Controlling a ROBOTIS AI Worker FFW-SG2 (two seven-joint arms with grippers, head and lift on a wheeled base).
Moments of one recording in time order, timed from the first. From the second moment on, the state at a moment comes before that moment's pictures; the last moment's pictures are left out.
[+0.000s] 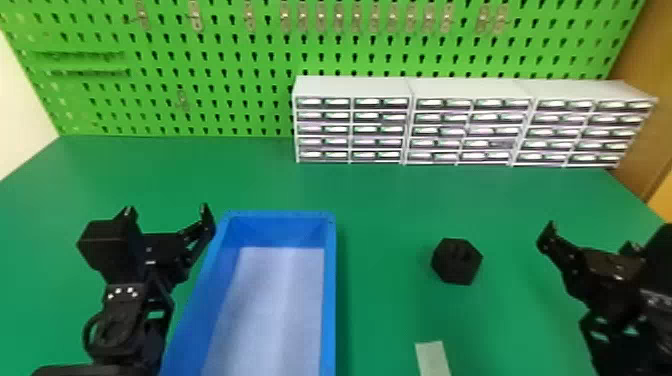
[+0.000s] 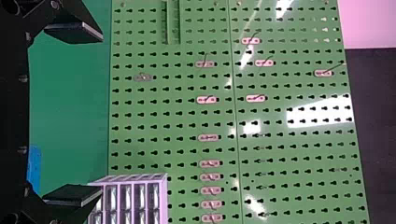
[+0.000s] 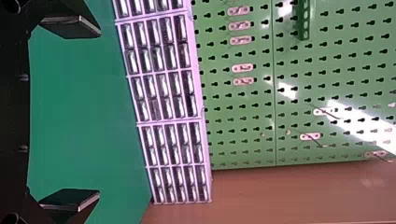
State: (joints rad) left arm 0.19 0.00 0.07 -1.88 -0.04 0.00 0.06; right arm 0.20 -0.09 -0.16 -1.97 -0.23 0.24 -0.20
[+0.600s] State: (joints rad) left arm 0.19 0.00 0.07 -1.88 -0.05 0.00 0.06; right arm 0.20 -0.09 -0.17 -1.97 -0.24 0.25 -0.20
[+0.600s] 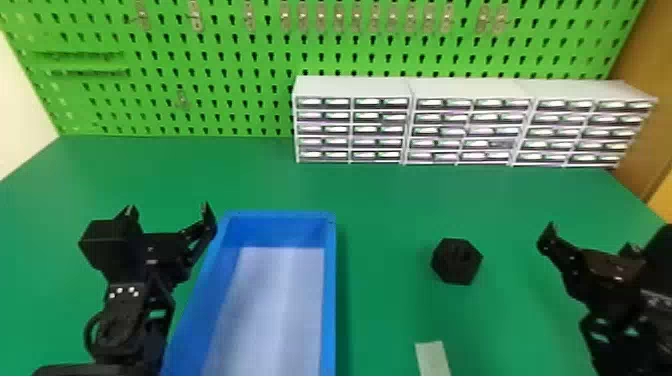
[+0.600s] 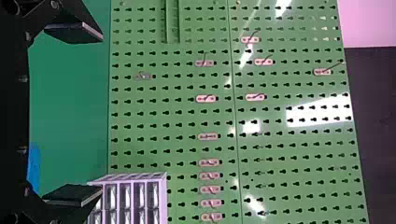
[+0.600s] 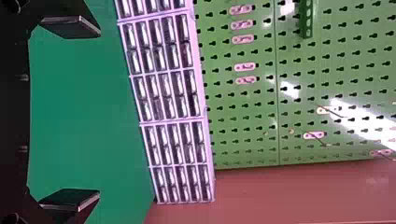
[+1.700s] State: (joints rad) left arm 0.18 0.00 0.07 -1.87 -0.06 0.00 0.06; right arm 0.12 -0.14 -0.29 -1.99 -0.27 0.59 0.17
